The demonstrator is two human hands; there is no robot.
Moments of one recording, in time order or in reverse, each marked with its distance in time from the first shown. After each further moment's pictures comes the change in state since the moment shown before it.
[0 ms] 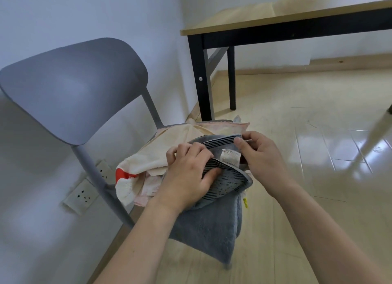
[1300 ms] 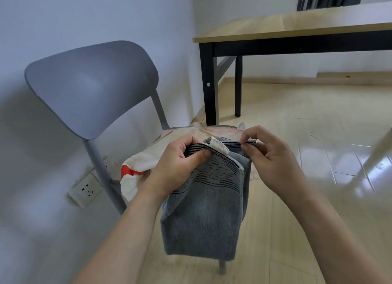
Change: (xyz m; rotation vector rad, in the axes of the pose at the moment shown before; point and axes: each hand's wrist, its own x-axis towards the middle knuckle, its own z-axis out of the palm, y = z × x) left_hand 0.007 -0.003 -0.041 -0.986 0.070 -0.272; right_hand -0.016 -0.030 -0.014 -0.242 -0.114 -0.386
